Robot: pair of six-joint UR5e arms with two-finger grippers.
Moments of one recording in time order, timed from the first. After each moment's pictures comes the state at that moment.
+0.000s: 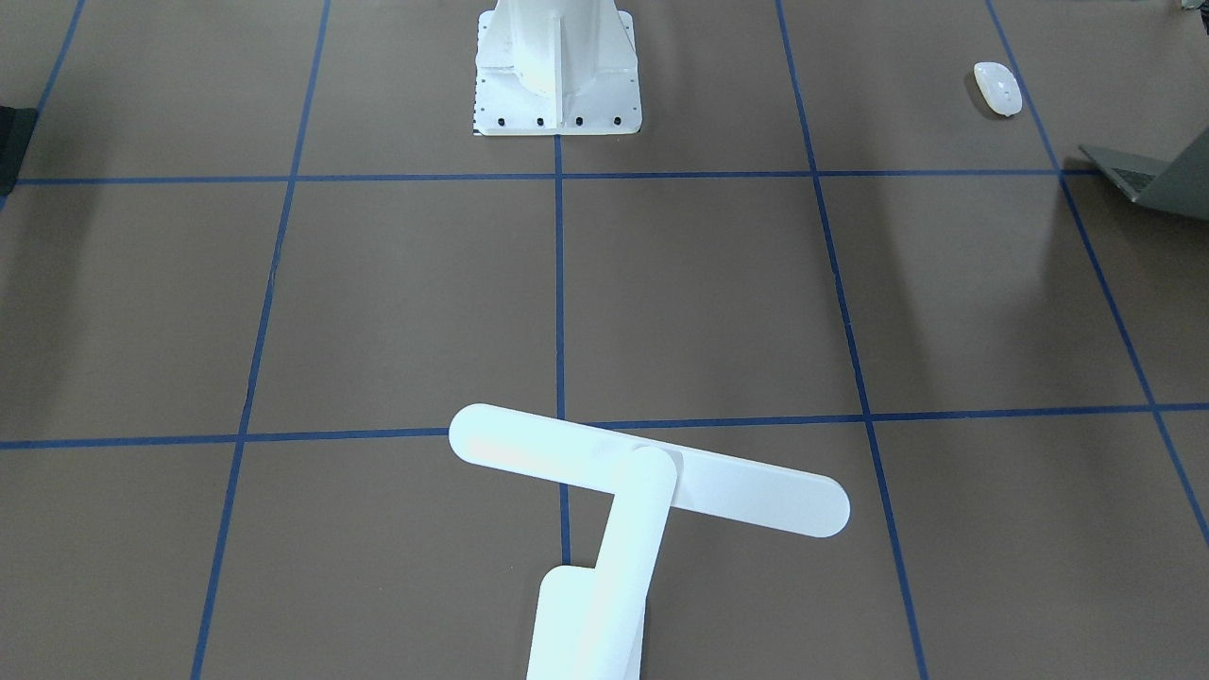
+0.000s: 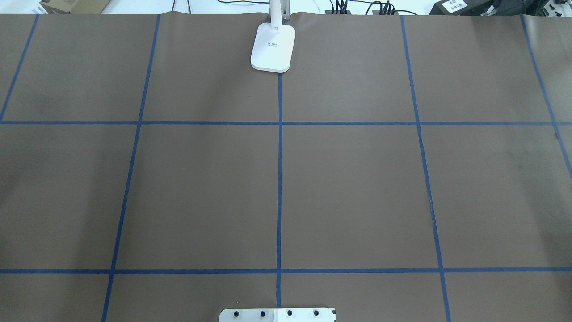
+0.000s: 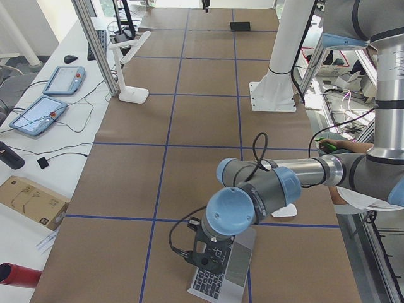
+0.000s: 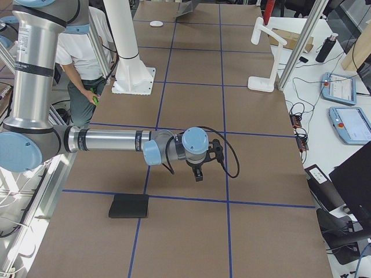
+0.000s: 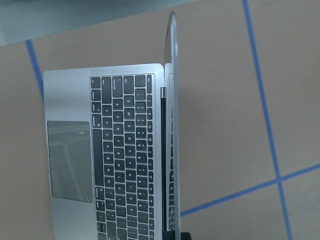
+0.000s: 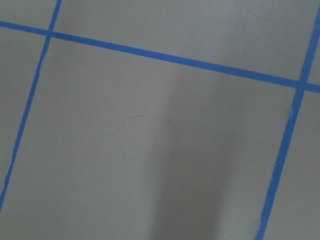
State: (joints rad) left arm -1.94 -1.49 -1.74 -1.21 -2.49 -0.79; right arm 1.47 -1.75 1.76 -1.35 2.54 -0.03
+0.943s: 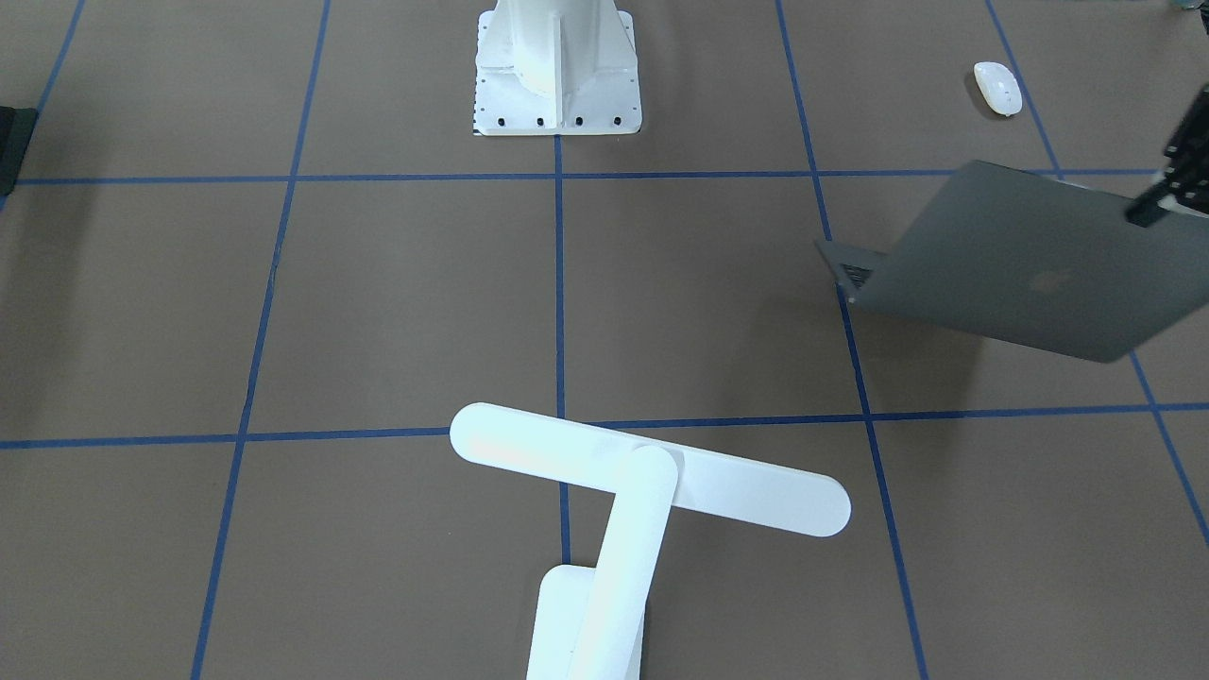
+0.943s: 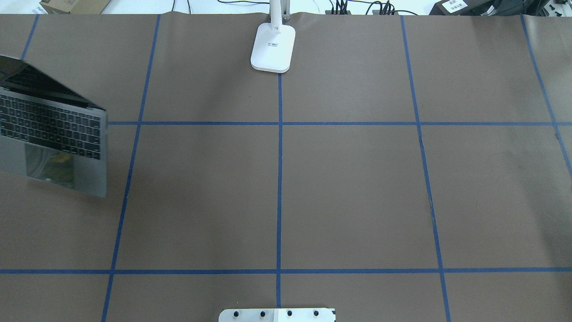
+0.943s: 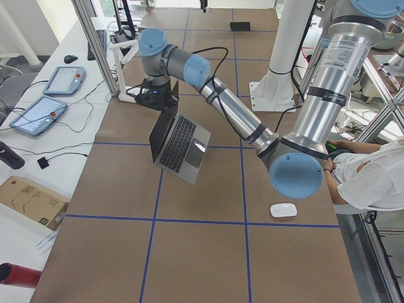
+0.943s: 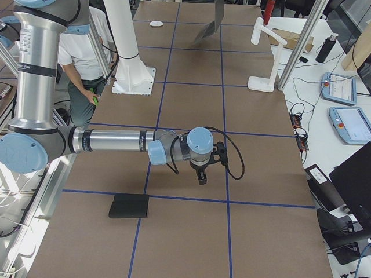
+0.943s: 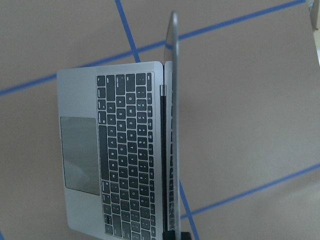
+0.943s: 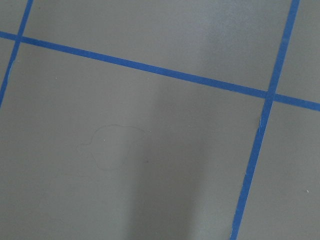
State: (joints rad) left arm -1.35 -1.95 -2.04 -1.22 -2.52 -1.86; right arm 1.47 -1.72 1.73 -1.37 2.49 -0.03
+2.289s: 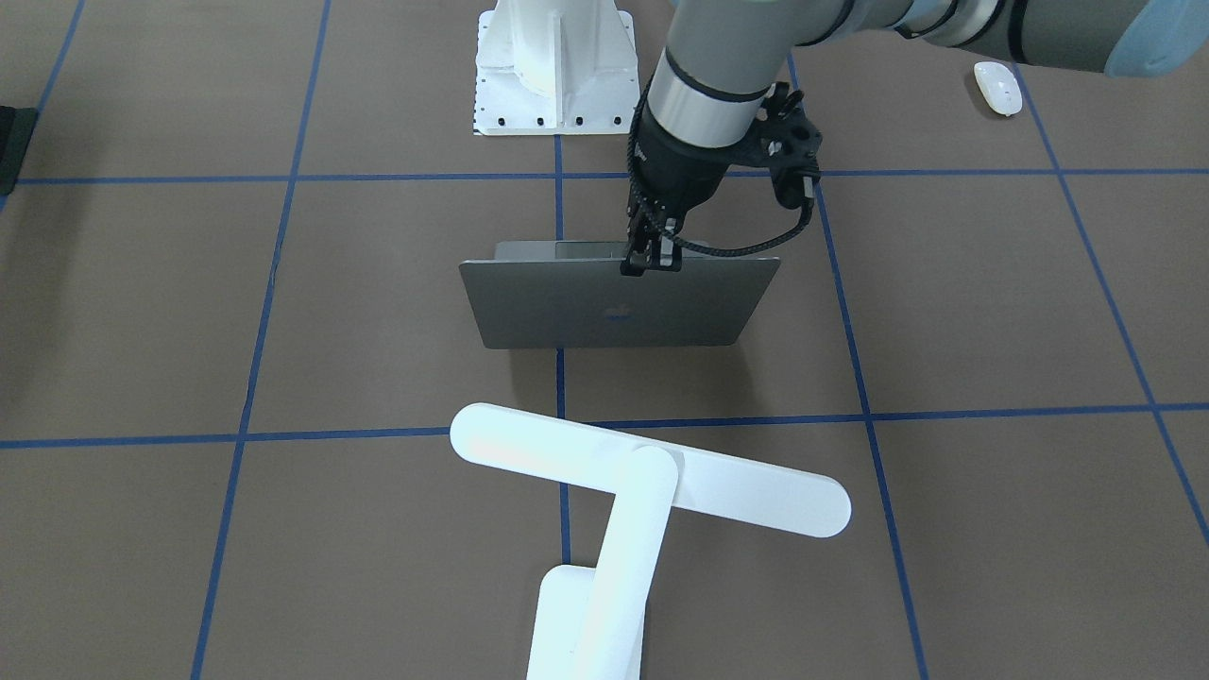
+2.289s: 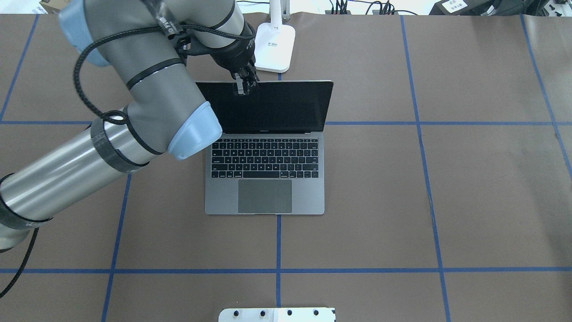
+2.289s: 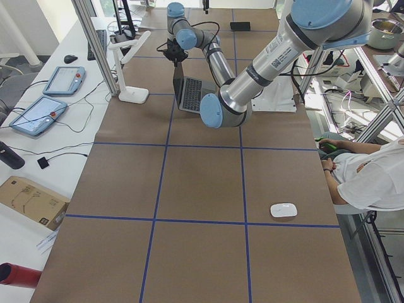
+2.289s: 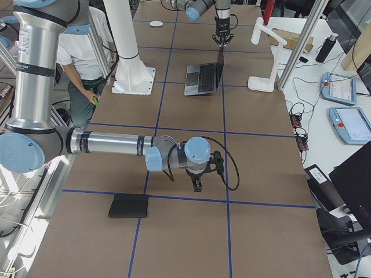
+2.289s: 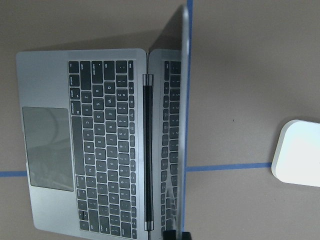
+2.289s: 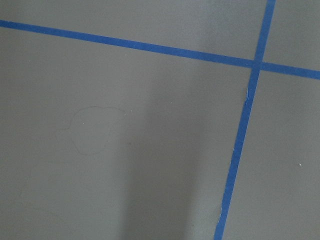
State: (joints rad) left arm -0.78 -2.54 -1.51 -1.57 -2.07 -2.68; right arm 1.47 -1.74 1.69 -1.37 2.50 -0.03
